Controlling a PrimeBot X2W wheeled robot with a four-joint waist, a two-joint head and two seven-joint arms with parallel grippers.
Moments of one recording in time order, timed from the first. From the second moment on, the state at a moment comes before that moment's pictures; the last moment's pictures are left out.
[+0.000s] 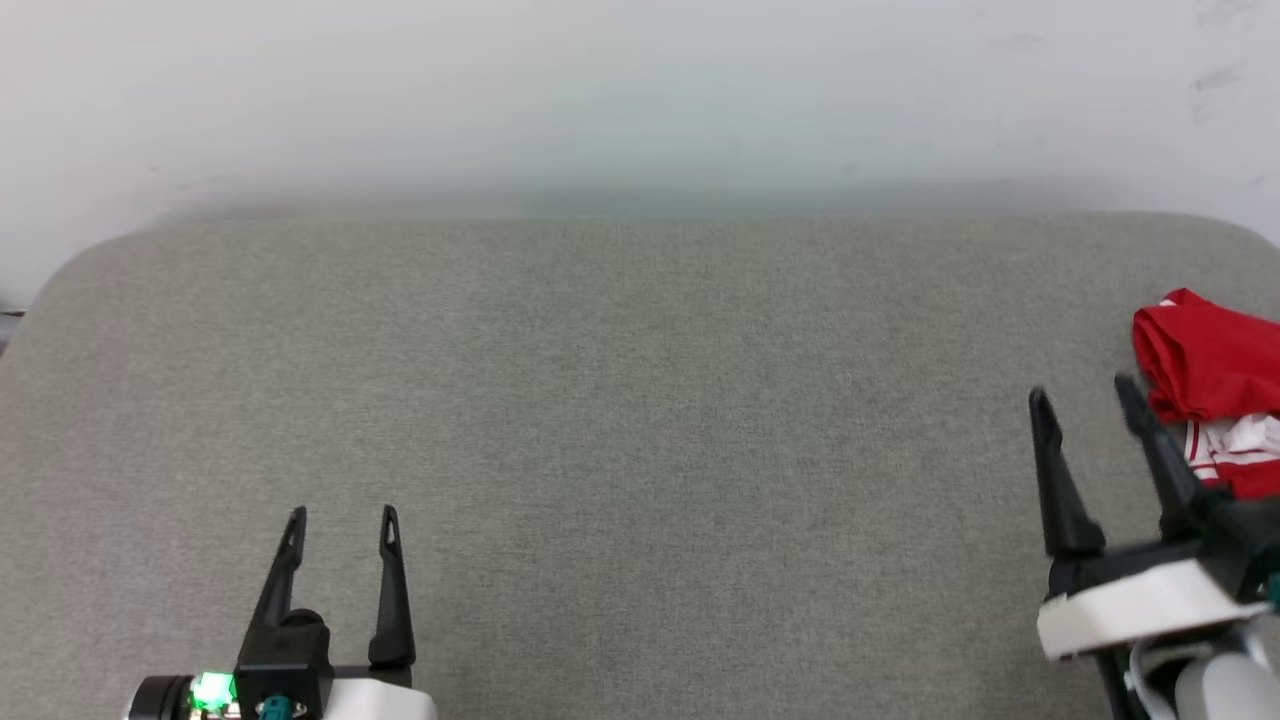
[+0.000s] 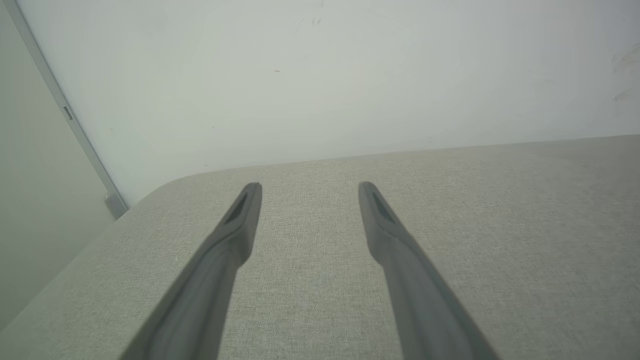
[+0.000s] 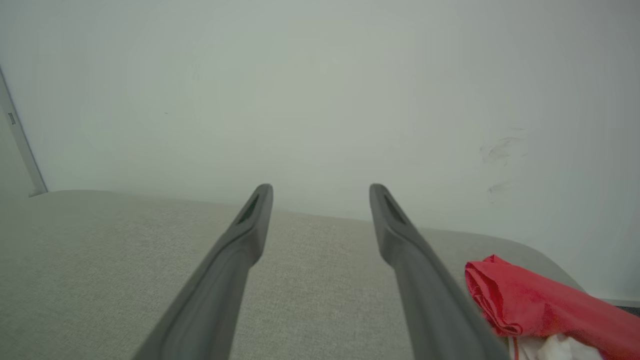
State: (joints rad) left arm 0.09 0.15 -0.10 -0.01 -0.05 0.17 -0.26; right arm -0.10 -0.15 -0.02 0.05 0.13 0.13 -0.23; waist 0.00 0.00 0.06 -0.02
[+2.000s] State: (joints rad) left arm 0.09 0.09 -0.03 0.14 -0.54 0.02 -0.15; right arm 0.09 -0.06 -0.08 0.11 0.60 0.13 -0.15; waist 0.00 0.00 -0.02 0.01
